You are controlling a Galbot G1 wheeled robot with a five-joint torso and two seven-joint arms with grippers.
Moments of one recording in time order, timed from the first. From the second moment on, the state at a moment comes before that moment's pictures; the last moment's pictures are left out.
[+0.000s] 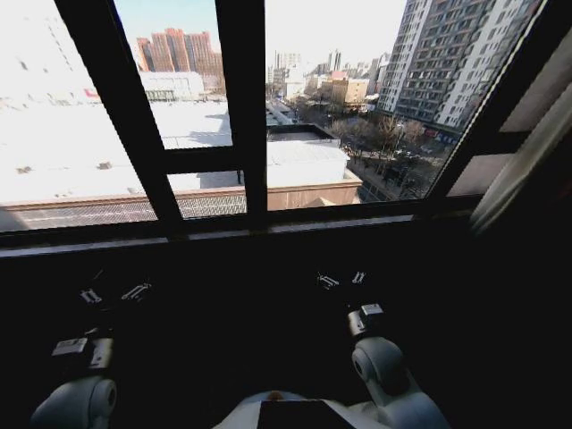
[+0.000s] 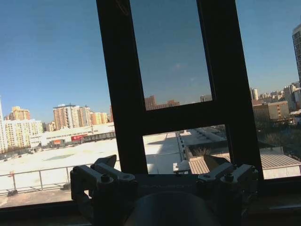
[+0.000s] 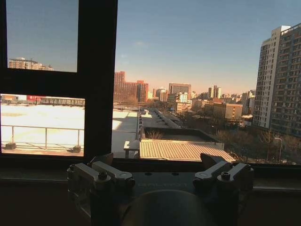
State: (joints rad) left arm 1.71 -1.44 -1.03 -2.26 -0.24 0.05 0.11; right arm -1.52 1.30 0.39 2.14 0.13 -0.12 0.17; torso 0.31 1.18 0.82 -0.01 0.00
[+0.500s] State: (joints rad) left arm 1.70 -1.43 -1.02 -2.25 -0.24 0.05 0.11; right arm -1.52 1.30 0.40 2.11 0.08 -0.10 0.15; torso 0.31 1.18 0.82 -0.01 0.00
